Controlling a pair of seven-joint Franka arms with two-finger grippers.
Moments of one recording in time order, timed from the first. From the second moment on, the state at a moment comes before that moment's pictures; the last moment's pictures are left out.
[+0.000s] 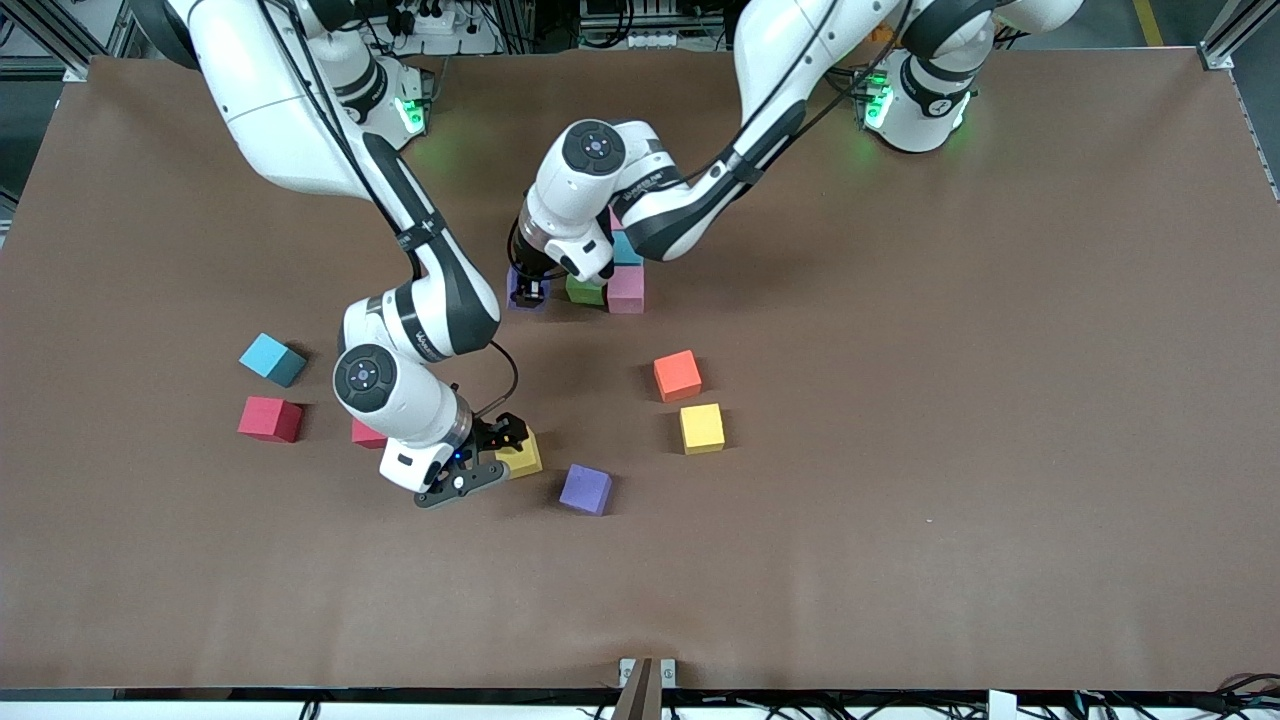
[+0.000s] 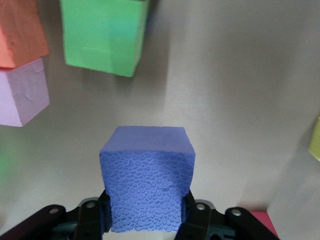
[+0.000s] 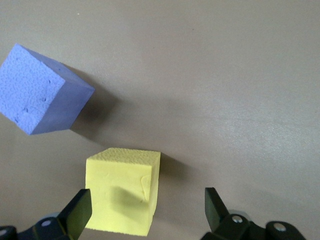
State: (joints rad) left arm -0.79 0.82 -0.34 -1.40 0.04 2.57 -2.69; right arm 0.39 0.73 -0.01 -1.52 0.16 2.35 -0.06
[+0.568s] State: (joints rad) left arm -0.86 0.89 -0.31 -1.40 0.04 2.57 -2.71; right arm 0.41 0.78 -0.01 -1.51 0.18 2.45 0.03
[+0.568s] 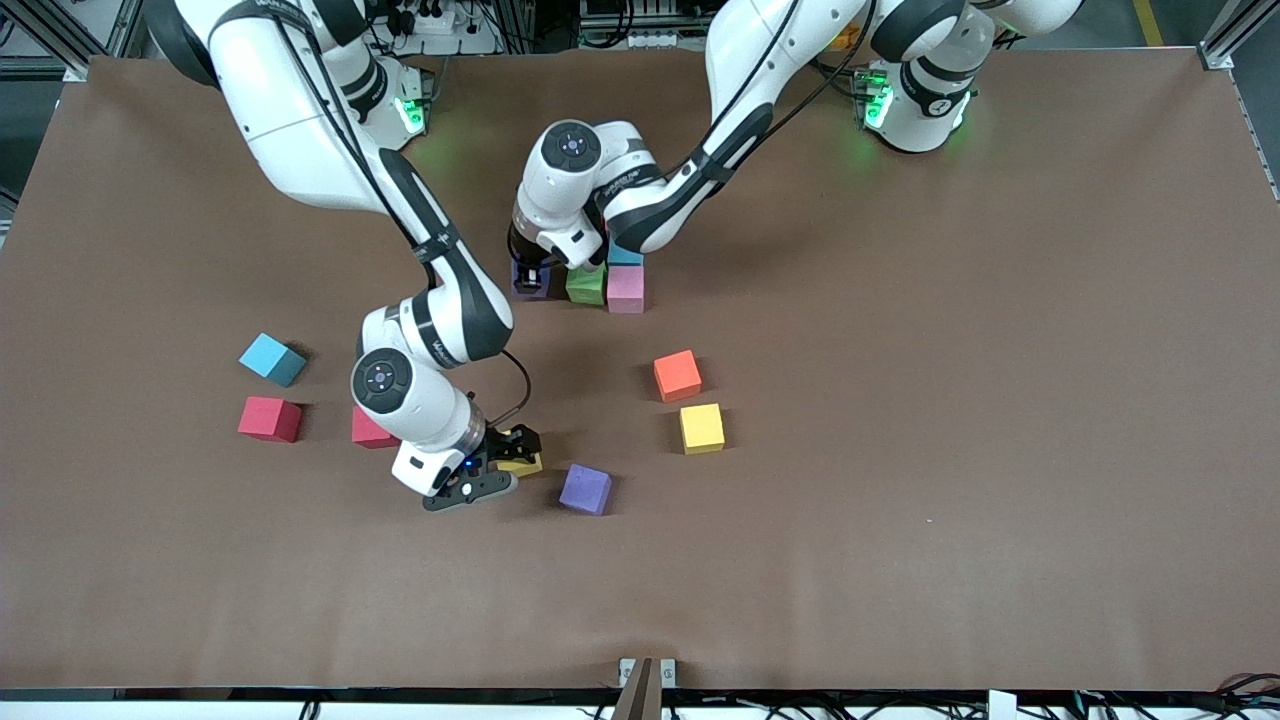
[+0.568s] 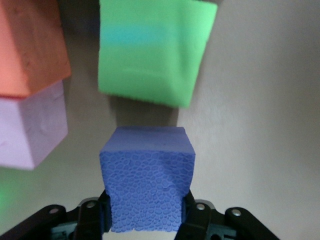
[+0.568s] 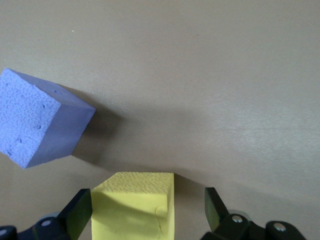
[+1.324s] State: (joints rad) left arm -0.87 0.92 -0.29 -1.39 0.04 2.58 -2.71; right arm 0.42 0.79 -0.01 -1.49 0.19 2.46 0.07
